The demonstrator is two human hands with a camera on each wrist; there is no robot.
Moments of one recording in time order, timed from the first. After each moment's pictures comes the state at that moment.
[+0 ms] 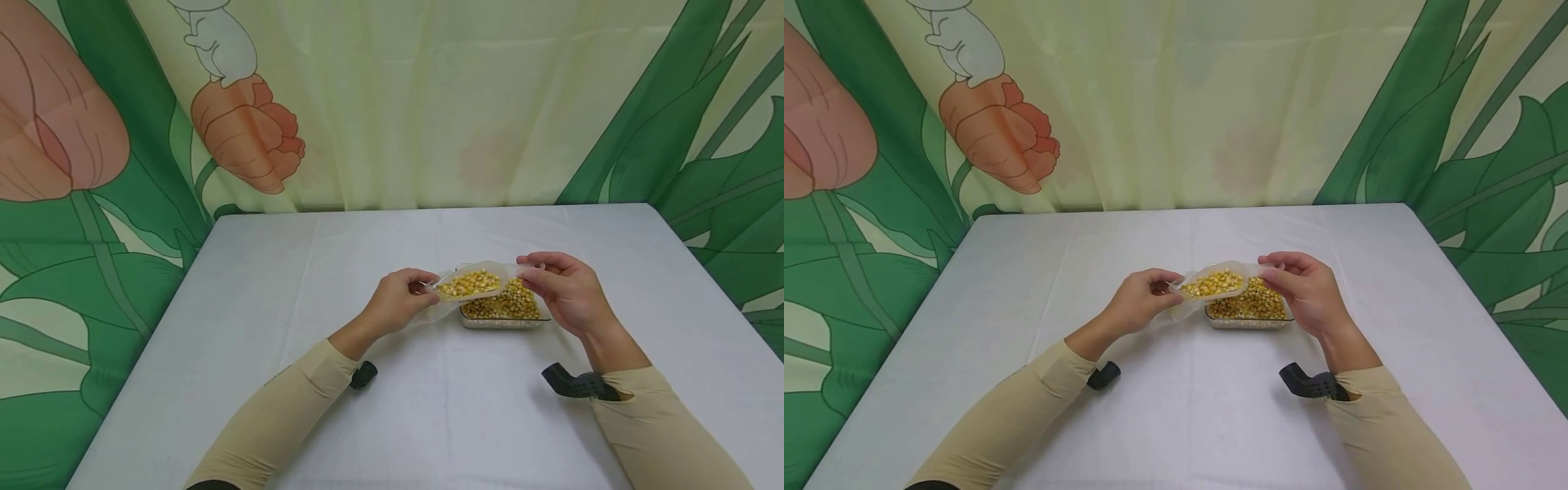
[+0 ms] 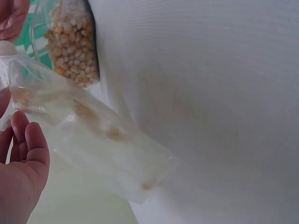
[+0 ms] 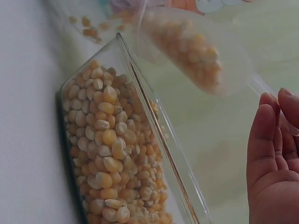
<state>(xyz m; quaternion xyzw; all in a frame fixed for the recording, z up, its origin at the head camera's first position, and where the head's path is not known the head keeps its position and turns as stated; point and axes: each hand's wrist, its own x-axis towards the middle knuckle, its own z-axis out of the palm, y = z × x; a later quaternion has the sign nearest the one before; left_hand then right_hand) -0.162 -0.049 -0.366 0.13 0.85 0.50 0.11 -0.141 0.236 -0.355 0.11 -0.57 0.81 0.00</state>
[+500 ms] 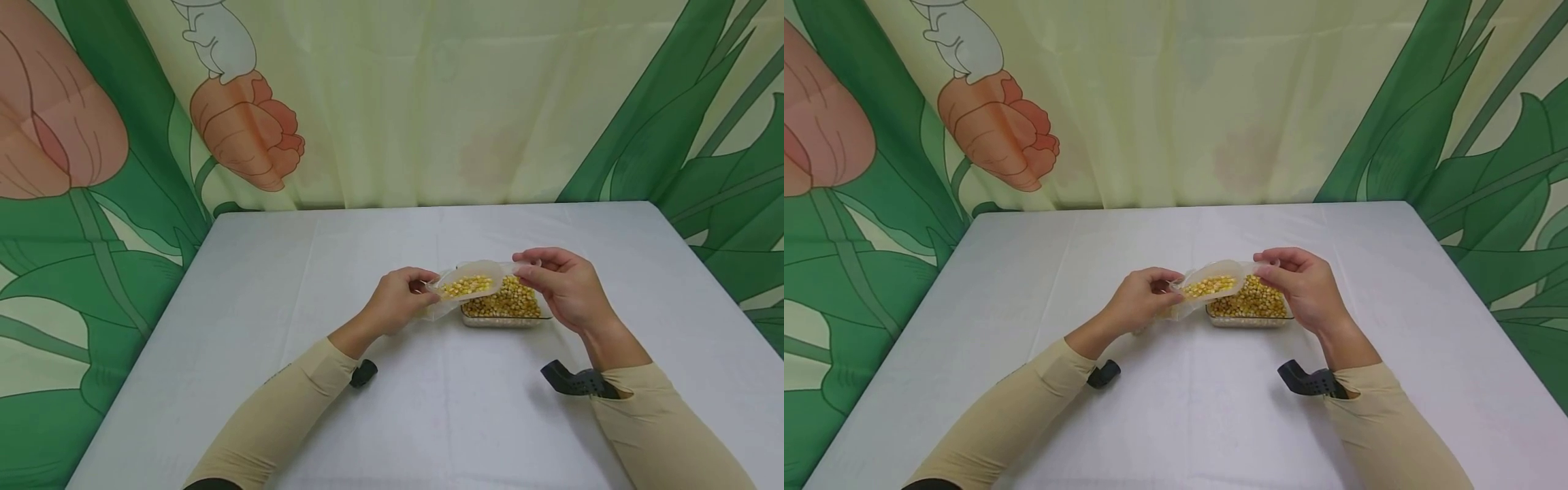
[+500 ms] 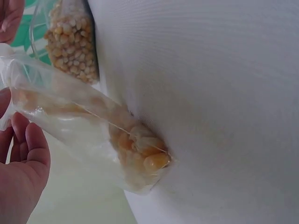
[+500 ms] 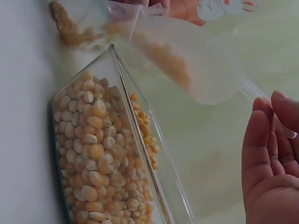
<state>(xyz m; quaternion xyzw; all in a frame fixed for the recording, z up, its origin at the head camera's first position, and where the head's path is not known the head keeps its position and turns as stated) -0.161 -0.049 -0.364 0.13 0.85 0.50 0.10 -0.142 0.230 -0.347 0.12 -0.62 0.78 0.00</state>
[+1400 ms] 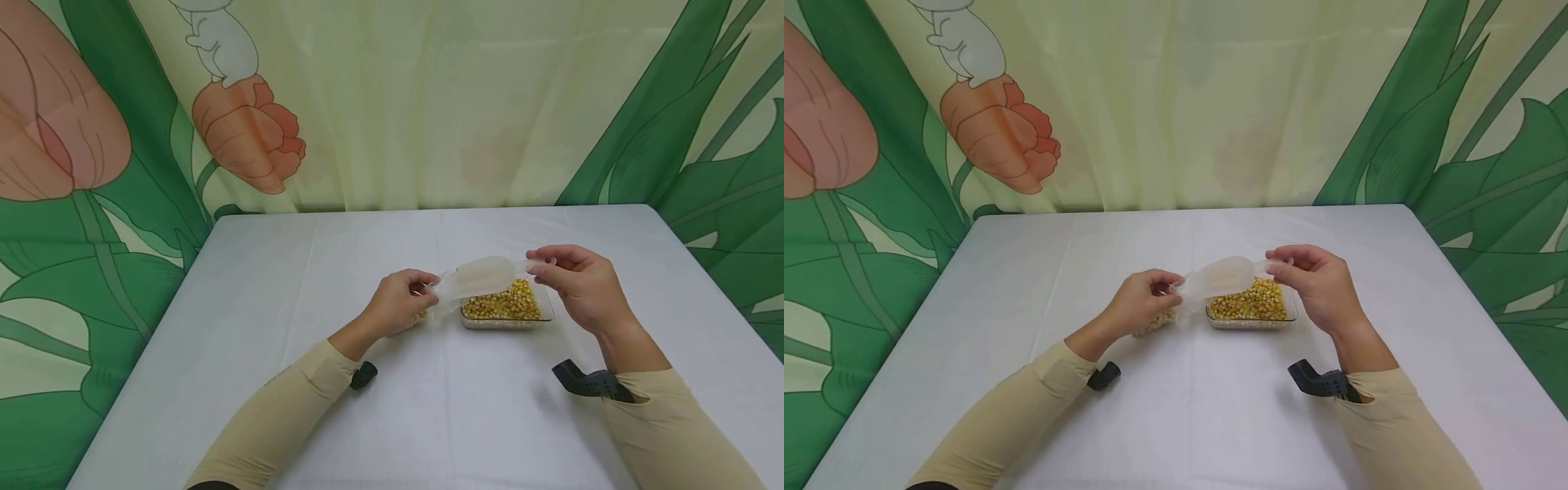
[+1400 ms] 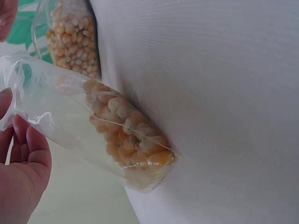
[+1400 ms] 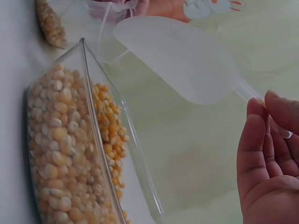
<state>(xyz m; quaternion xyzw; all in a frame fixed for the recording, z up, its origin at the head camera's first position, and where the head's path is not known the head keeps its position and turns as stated) -0.159 -0.049 -0.362 0.13 0.85 0.50 0.11 -0.135 0.243 -0.333 0.10 -0.67 0.74 0.04</state>
